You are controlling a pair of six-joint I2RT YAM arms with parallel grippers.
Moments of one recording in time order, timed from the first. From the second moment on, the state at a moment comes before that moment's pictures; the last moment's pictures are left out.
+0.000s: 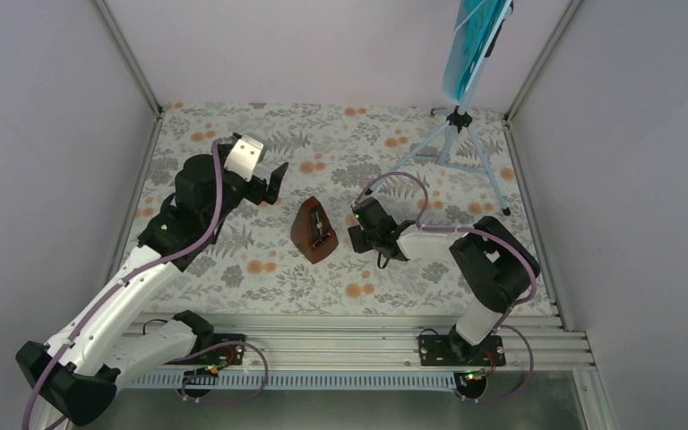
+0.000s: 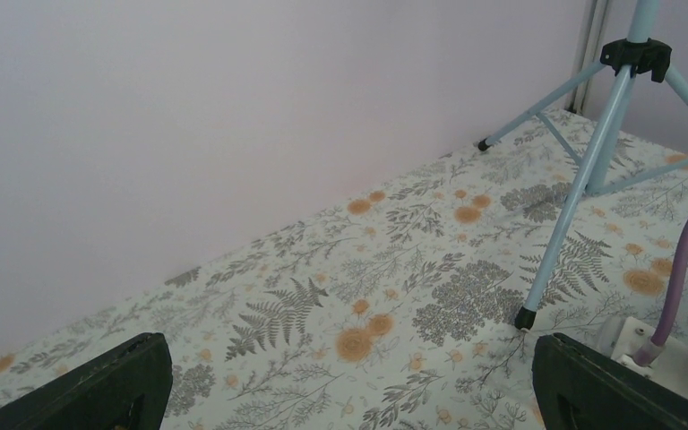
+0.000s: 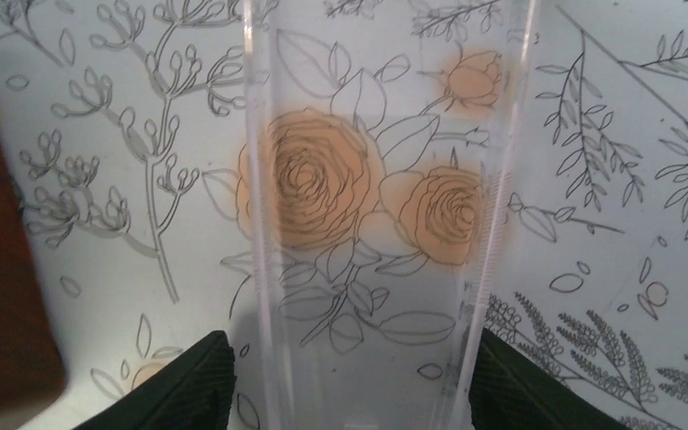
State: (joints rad) left arm -0.53 0.95 0.99 -0.27 -0.10 0.13; right arm 0.73 1.69 0.76 -0.04 0.19 0.29
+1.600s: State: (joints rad) left arm -0.48 0.95 1.12 -0.39 0.73 0.03; right arm 0.74 0.96 0.98 -0.57 -0.38 0.21
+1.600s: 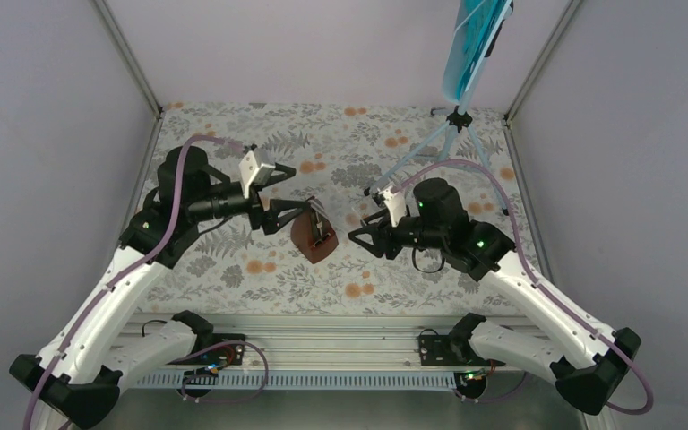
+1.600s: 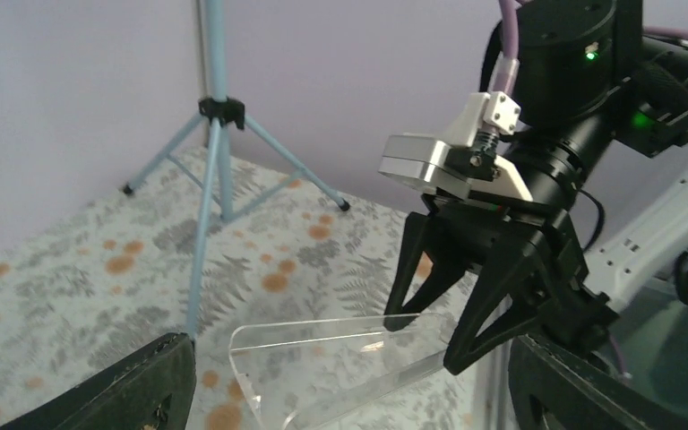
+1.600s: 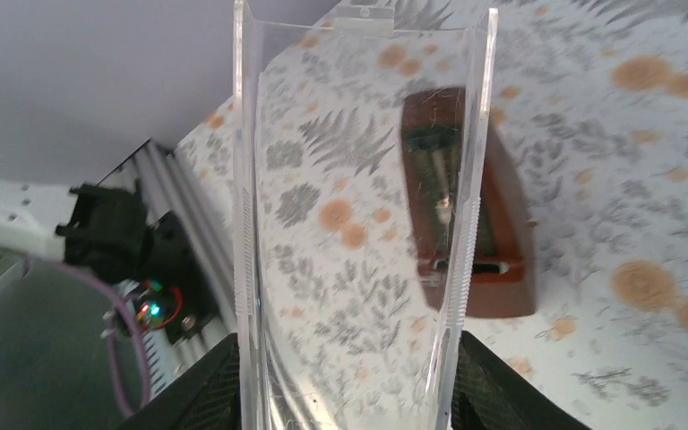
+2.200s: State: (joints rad) left arm -0.48 0.93 1.06 -0.56 0.89 -0.03; right arm 0.74 0.98 0.98 -0.60 -0.70 0.15
